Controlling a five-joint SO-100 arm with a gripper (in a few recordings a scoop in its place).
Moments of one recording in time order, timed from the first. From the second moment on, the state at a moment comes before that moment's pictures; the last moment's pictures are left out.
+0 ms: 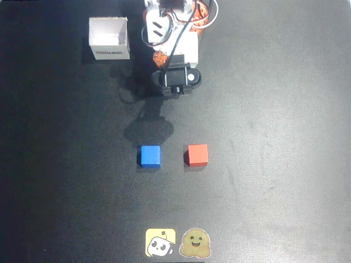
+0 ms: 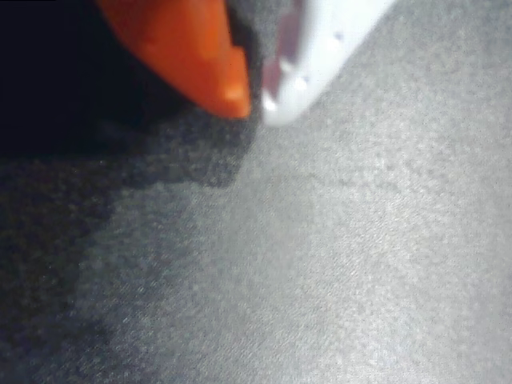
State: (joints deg) arm 0.7 182.8 169.5 76.7 89.3
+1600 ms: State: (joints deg) arm -0.2 182.7 166.3 78.8 88.0
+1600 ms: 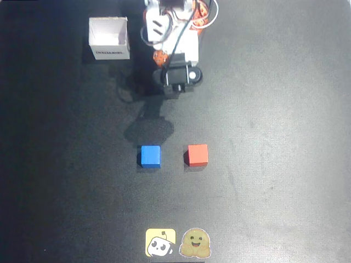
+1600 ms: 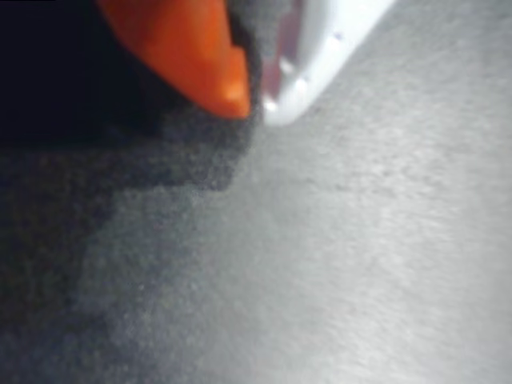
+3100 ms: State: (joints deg) arm -11.7 84.7 94.7 68.5 96.1
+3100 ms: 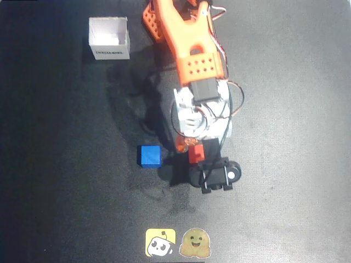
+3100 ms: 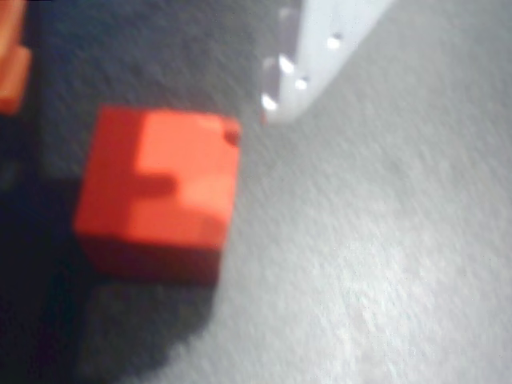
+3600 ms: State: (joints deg) arm -12.0 78.1 94.6 61.8 96.5
